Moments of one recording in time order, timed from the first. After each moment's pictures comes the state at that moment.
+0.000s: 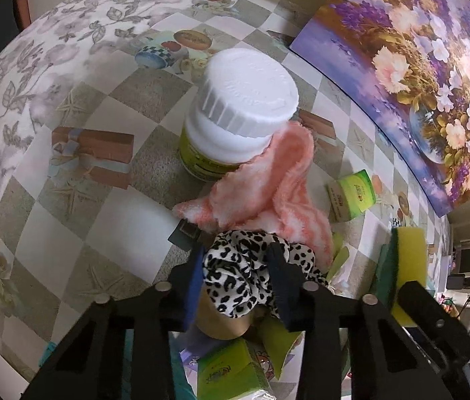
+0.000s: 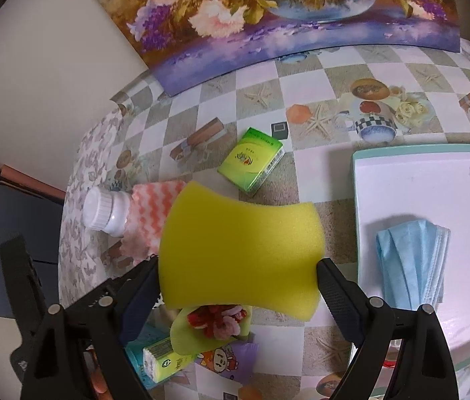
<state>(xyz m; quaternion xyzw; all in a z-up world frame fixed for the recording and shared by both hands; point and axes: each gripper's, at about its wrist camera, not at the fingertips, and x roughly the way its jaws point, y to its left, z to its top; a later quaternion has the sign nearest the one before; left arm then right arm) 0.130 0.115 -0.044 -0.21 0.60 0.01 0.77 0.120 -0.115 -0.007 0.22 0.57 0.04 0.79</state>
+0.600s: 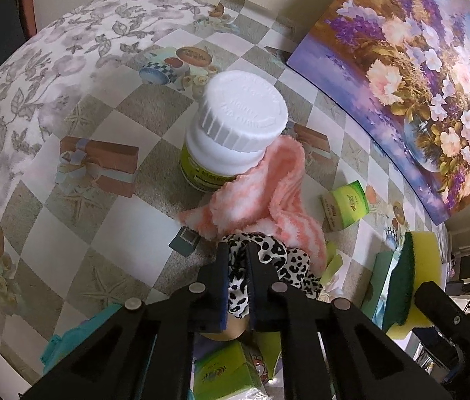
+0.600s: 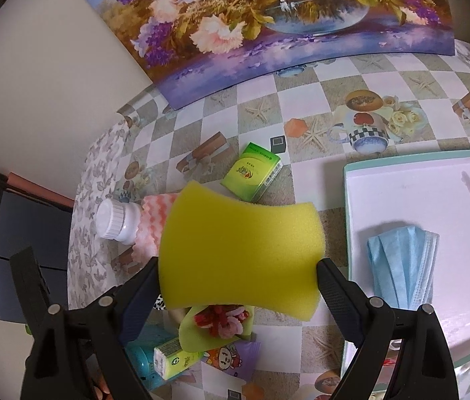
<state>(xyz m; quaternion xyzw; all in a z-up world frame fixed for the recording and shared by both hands) 0.125 0.116 -0.030 -0.21 0.58 0.02 0.79 0.116 -0.126 0.010 0.23 0.56 0.04 0.80</state>
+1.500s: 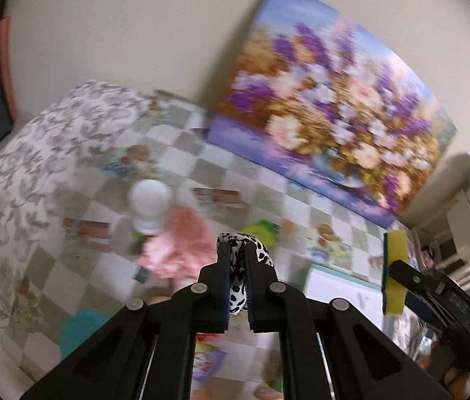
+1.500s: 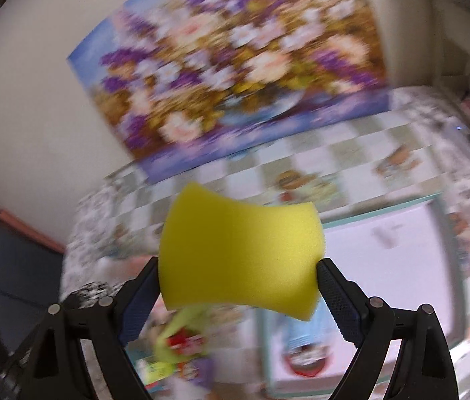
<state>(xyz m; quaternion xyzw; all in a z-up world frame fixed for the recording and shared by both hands) 0.091 0.049 0.097 -0.16 0.46 -0.05 0.87 0.088 -0.214 0.094 0.21 0.47 -0.05 0.85</state>
